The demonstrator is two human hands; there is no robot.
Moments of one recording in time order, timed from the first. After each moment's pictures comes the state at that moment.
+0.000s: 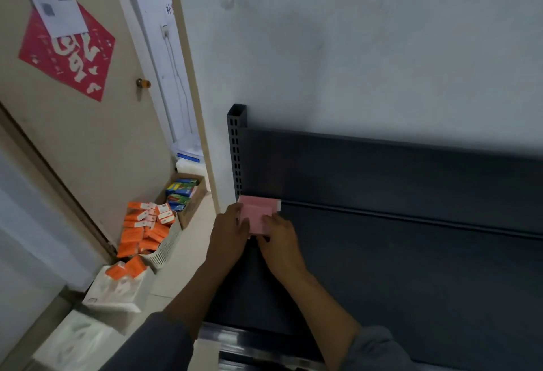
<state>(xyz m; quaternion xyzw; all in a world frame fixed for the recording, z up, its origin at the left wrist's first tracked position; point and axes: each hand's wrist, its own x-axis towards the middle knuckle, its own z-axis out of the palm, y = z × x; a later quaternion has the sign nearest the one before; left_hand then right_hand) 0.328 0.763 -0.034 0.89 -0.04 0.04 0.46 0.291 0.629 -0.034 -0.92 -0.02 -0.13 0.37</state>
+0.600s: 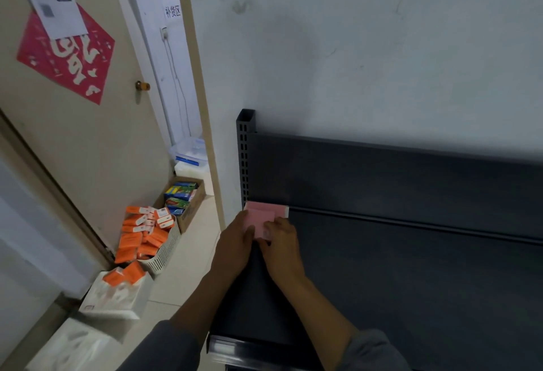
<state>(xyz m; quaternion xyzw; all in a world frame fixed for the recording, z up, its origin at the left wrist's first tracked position) 0.340 0.772 -0.052 0.88 -0.06 0.01 0.47 0.308 0.649 -0.047 -0.92 0.03 -0.14 0.37</state>
